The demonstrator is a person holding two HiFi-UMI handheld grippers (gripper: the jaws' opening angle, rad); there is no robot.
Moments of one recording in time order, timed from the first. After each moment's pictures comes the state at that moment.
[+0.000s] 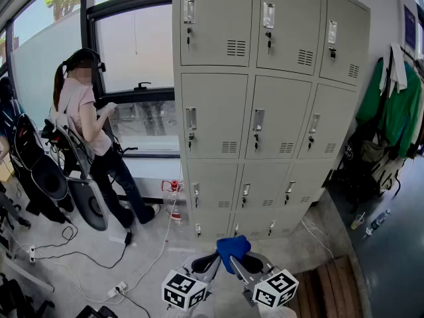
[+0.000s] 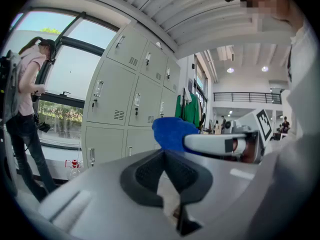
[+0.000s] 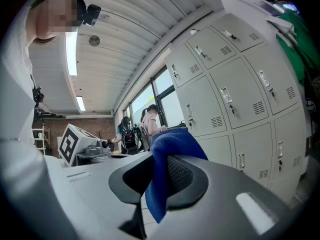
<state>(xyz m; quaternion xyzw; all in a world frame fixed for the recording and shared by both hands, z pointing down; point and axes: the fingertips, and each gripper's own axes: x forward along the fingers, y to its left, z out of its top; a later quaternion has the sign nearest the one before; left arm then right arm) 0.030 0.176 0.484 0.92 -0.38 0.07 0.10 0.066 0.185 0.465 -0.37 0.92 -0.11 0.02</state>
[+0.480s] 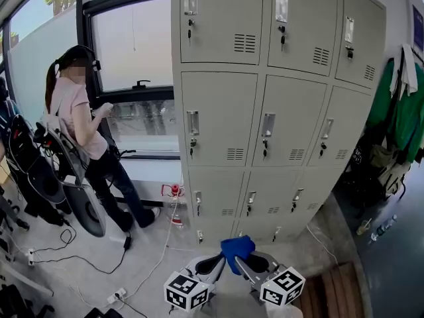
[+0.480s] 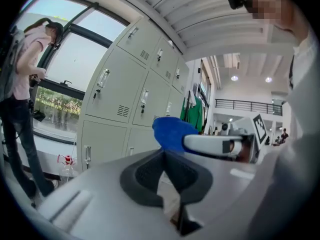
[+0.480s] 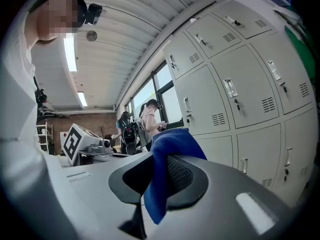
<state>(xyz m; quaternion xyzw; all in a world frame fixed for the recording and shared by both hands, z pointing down) 0.031 0.101 0.501 0.92 -0.37 0.04 0.13 0.066 0.107 0.479 -0.35 0.93 -0.11 -0.01</state>
